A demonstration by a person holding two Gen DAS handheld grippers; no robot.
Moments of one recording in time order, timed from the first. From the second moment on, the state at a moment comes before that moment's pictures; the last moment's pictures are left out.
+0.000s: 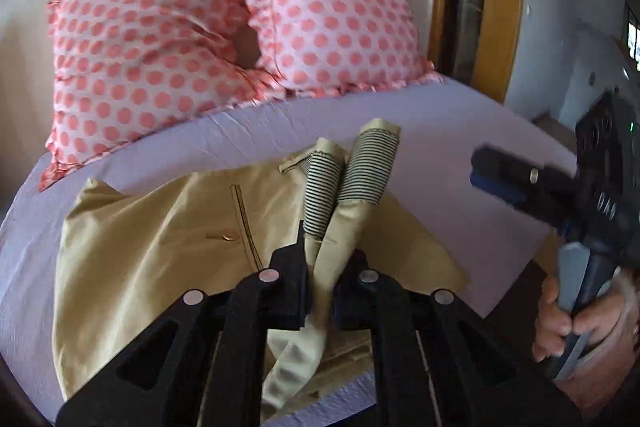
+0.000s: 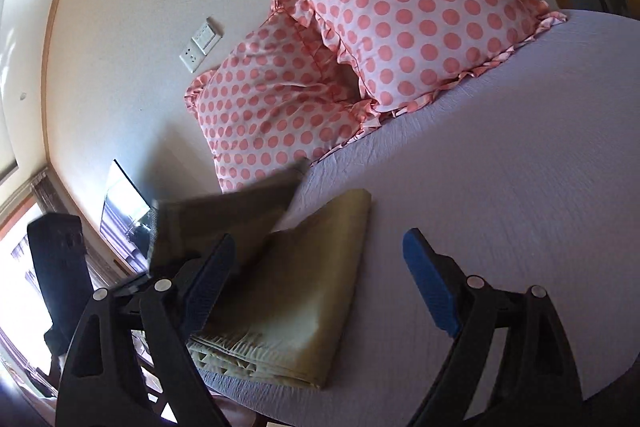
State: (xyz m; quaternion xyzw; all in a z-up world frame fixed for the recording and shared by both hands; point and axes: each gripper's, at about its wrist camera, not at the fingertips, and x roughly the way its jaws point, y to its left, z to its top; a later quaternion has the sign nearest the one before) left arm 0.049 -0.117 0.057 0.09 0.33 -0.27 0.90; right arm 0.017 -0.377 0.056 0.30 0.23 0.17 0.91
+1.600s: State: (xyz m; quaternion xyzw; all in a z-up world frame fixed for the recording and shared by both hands) left arm 0.144 0.080 0.024 -0.17 0.48 -0.22 0.83; right arm 0.135 -0.336 0.021 0.29 0.43 0.23 0.82
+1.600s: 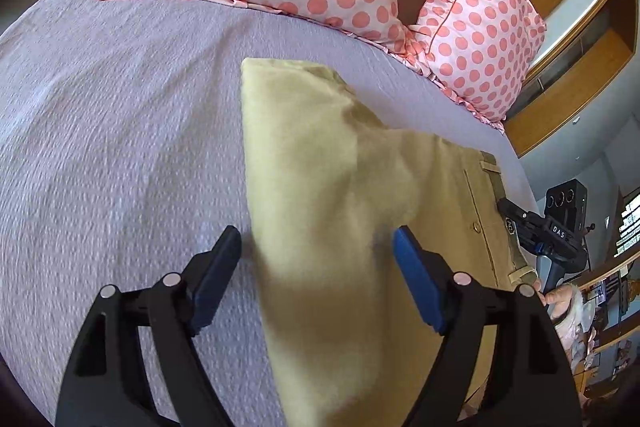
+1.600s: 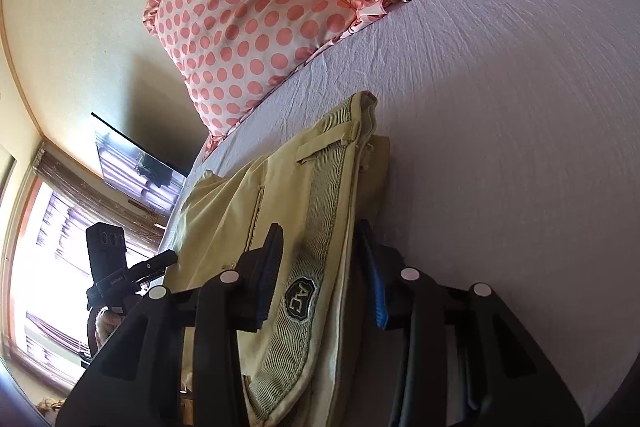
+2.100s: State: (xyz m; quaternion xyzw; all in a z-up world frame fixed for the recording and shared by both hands) left arm 0.180 0.065 0.077 -0.17 0.41 -0.24 0.86; right arm 0.165 -0.326 0.065 0.31 0.37 0.31 0.82
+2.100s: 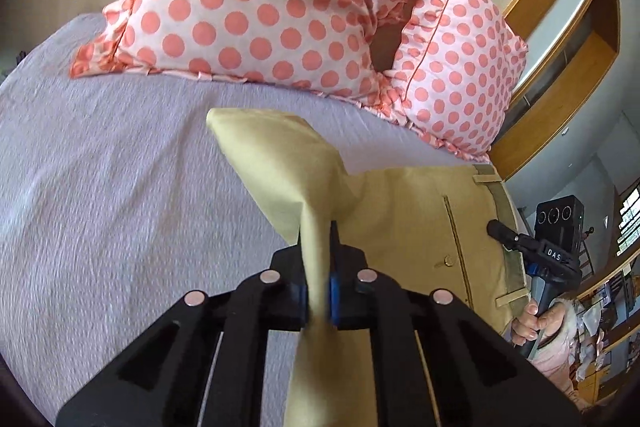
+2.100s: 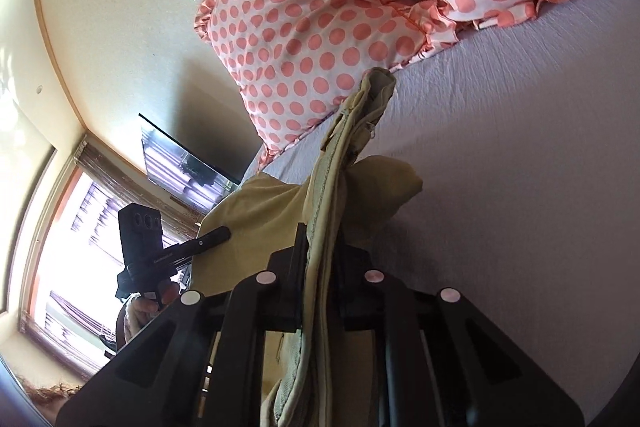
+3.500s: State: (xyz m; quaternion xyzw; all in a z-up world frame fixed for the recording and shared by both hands) left arm 0.084 -0.017 0.042 0.03 0.37 -0.05 0.93; right arm 0.070 -0.229 0.044 -0.03 0.36 0.00 0.93
